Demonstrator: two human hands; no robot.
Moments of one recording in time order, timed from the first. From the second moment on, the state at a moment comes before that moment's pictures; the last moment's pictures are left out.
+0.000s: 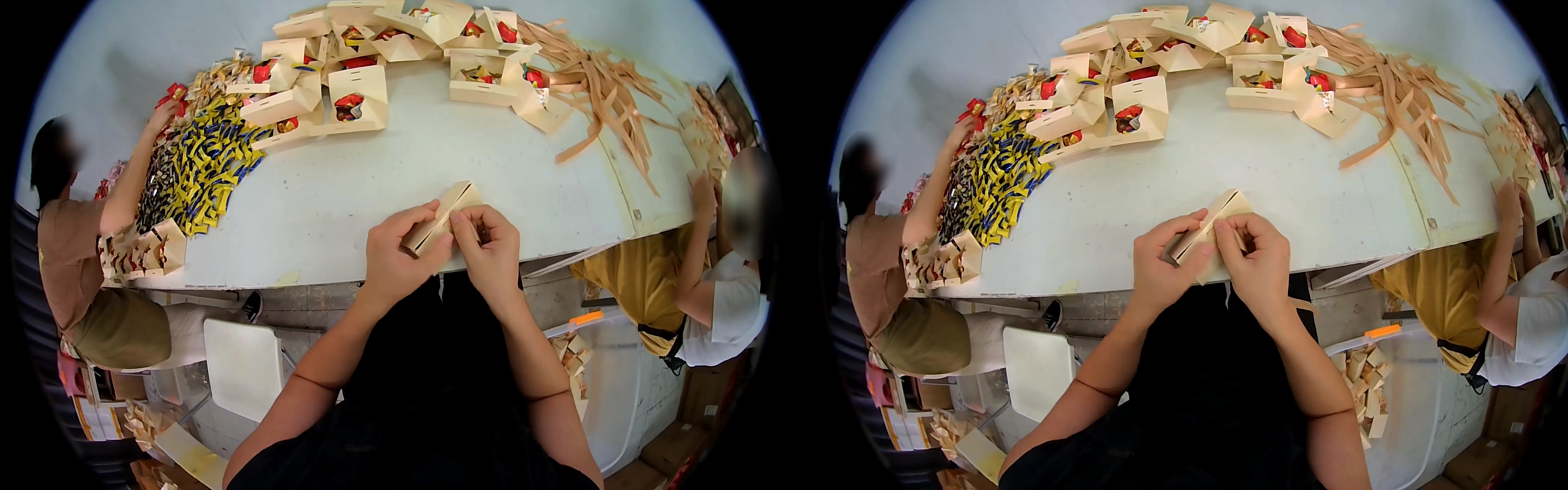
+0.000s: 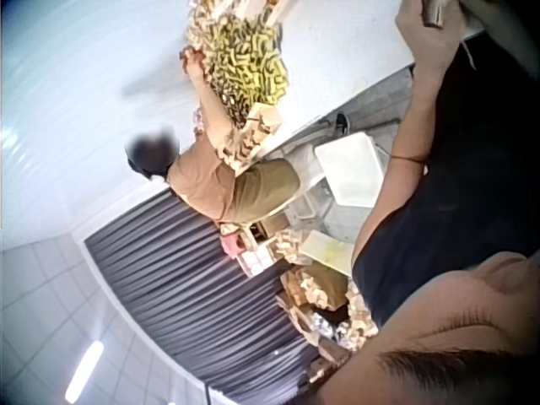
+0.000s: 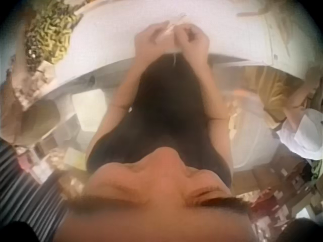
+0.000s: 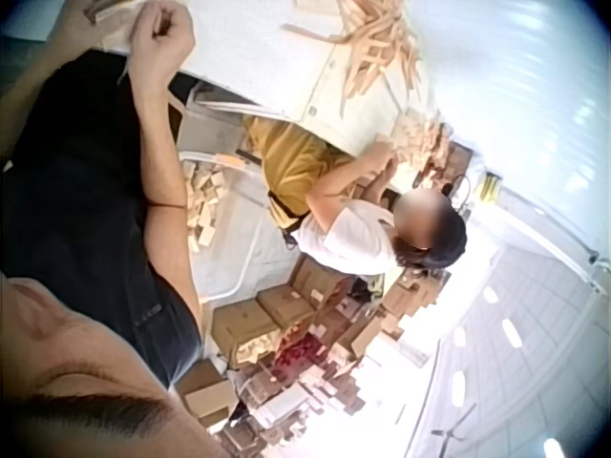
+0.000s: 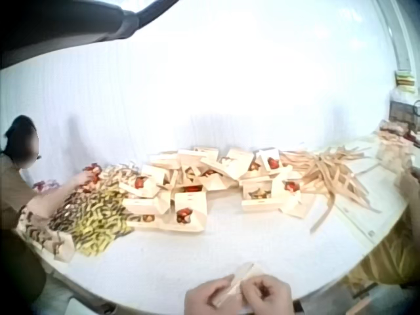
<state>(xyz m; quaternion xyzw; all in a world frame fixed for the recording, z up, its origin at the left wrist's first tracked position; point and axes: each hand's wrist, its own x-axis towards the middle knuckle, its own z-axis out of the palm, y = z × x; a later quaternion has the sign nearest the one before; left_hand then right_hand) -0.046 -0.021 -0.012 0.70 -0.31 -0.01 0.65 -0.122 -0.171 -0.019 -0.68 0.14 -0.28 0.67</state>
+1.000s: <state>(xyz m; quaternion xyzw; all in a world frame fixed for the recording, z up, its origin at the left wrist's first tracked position) -0.049 0.028 -0.010 0.78 -0.28 0.03 0.56 -0.113 -0.186 0.005 -0.80 0.15 -0.23 0.53</state>
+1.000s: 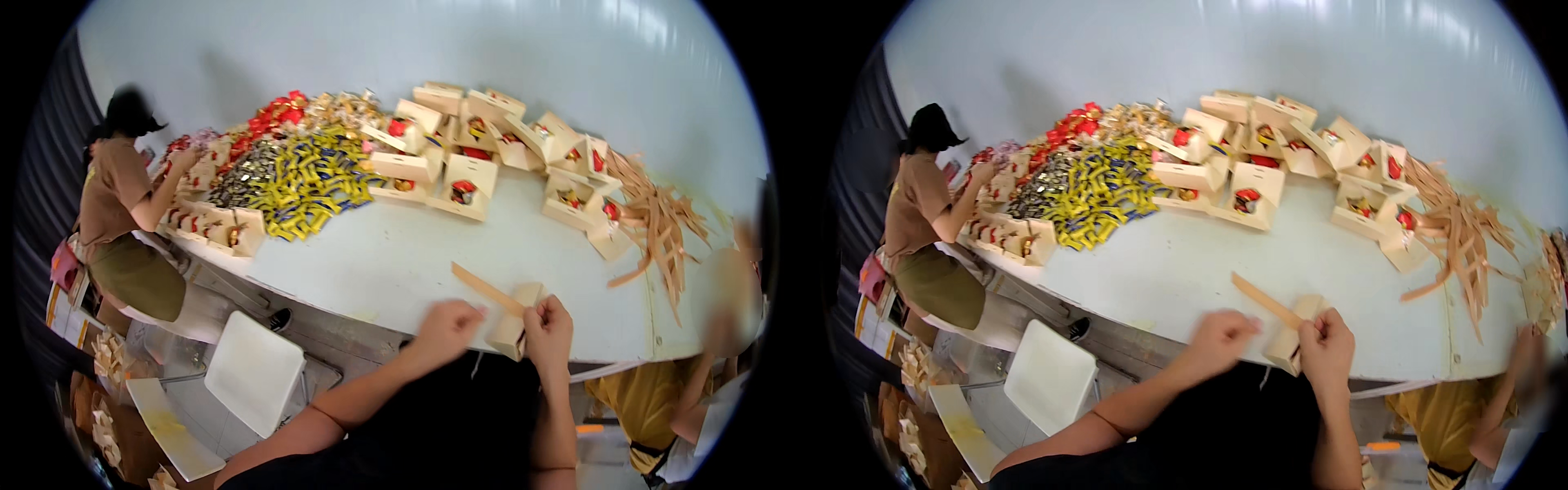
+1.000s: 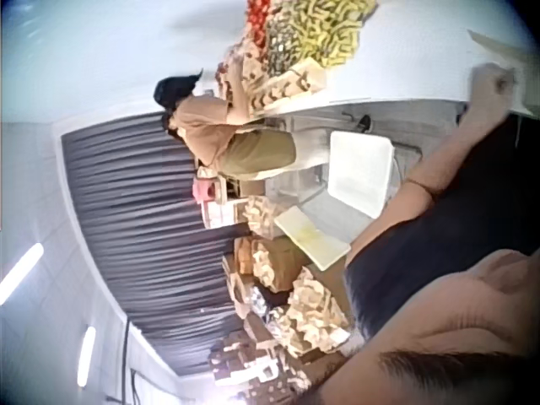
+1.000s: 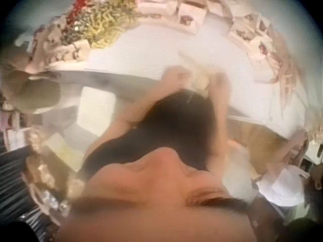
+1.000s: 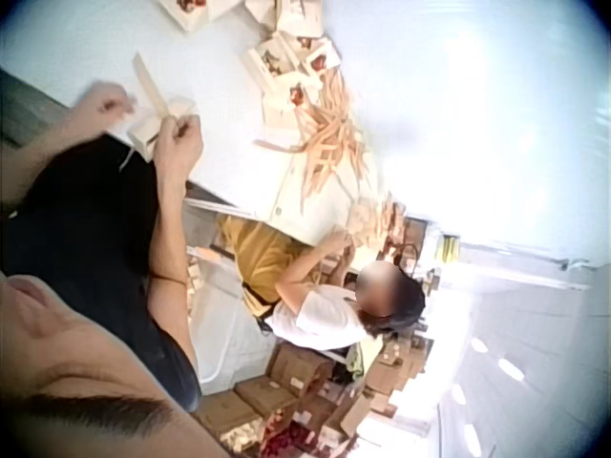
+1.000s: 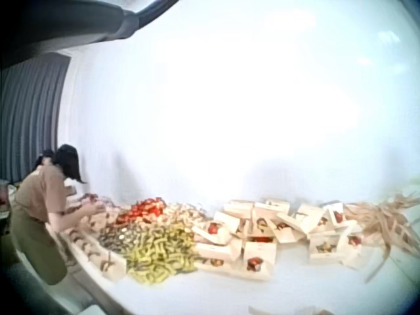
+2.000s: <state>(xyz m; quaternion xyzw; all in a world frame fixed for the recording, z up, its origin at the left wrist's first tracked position) -0.035 -0.074 0.013 0.49 -0.25 -0.23 0.80 -0.134 -0.215 0.041 -0.83 0.07 -0.03 0.55</state>
